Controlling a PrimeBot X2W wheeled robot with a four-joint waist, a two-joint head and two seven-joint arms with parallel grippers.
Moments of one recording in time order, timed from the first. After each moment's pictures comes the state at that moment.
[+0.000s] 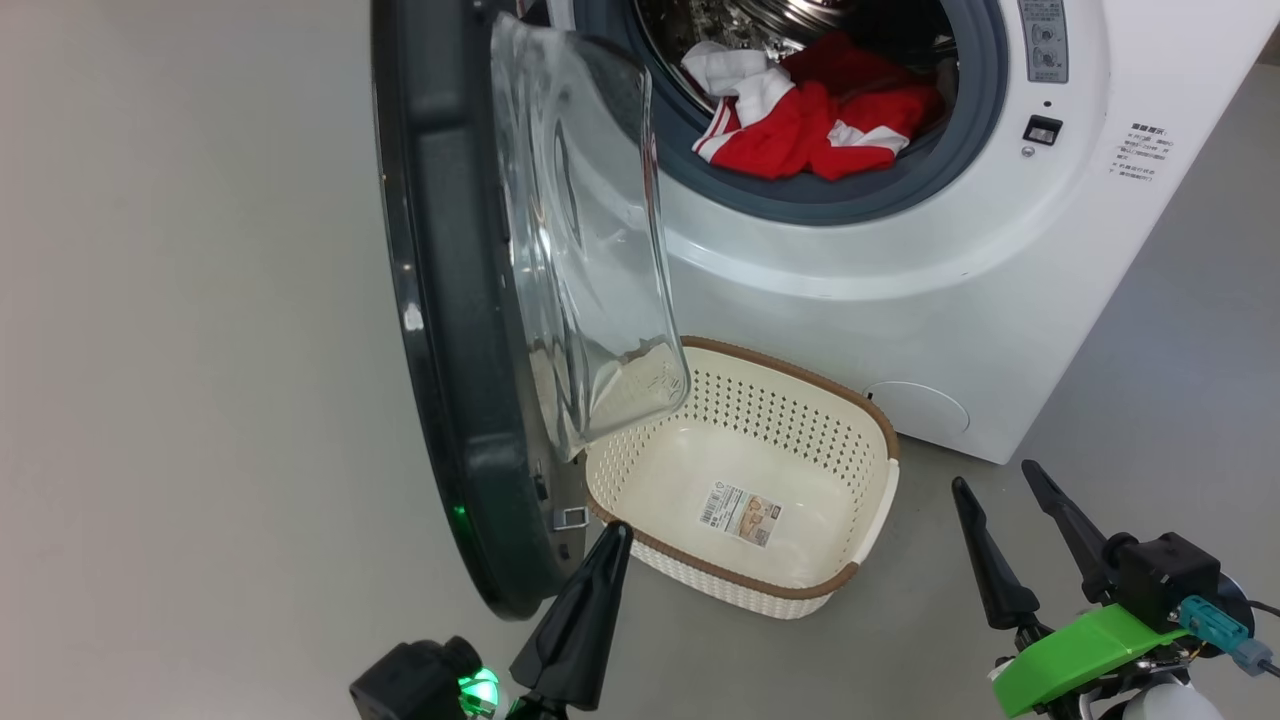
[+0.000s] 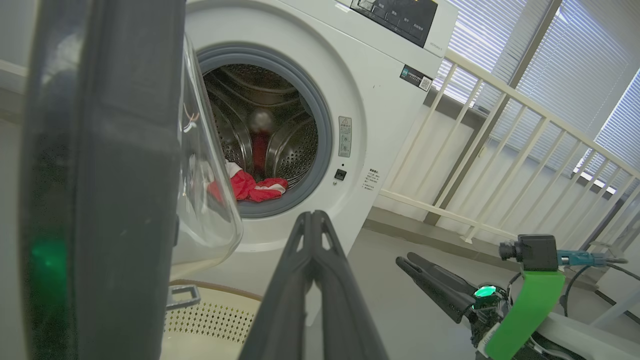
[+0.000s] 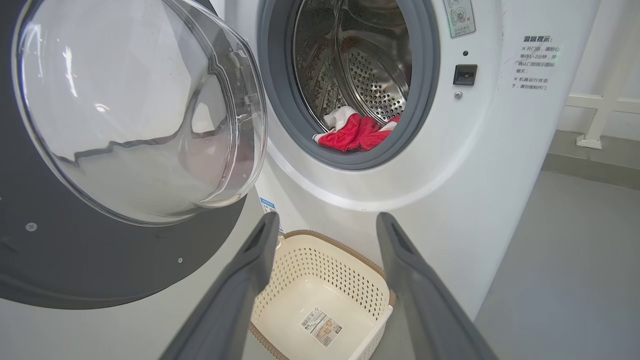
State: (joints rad) left arm -0.03 0.05 -0.55 -0.09 -0.53 -0.09 -0.25; right arm -0.10 -0.19 0.07 0.22 0.25 0.13 -0.25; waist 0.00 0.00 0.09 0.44
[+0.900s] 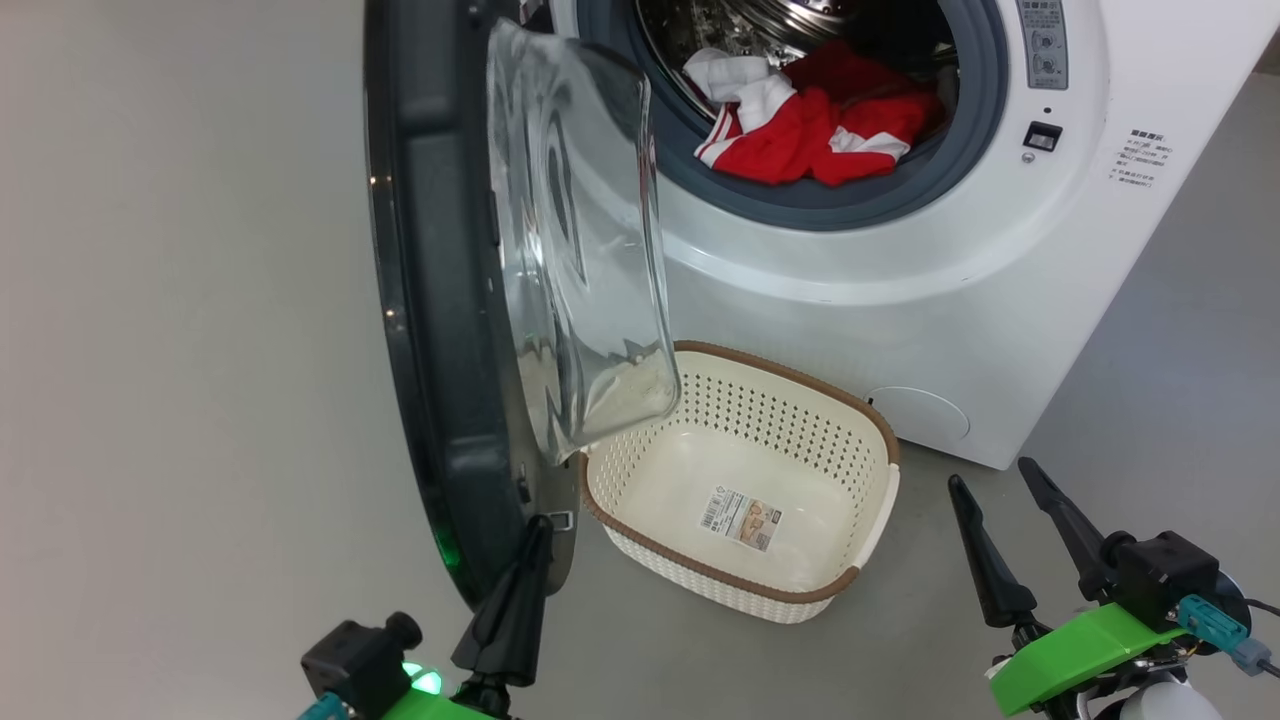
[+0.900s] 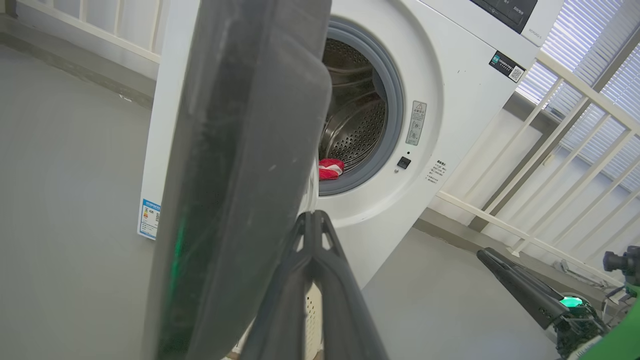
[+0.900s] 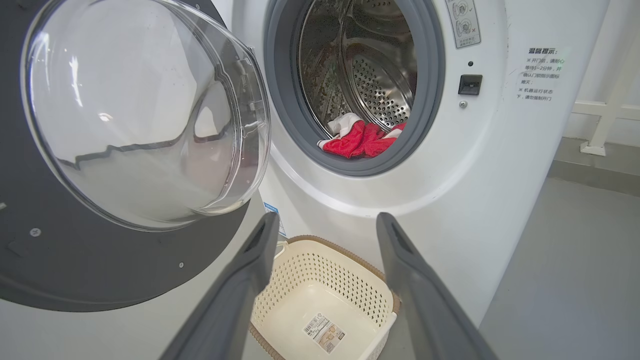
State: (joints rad) left arm -0.07 0.04 -0.47 0.08 -0.62 -0.05 -0.25; right arm -0.10 -0.19 0.07 0.21 0.26 0.13 -0.25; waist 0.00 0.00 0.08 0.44
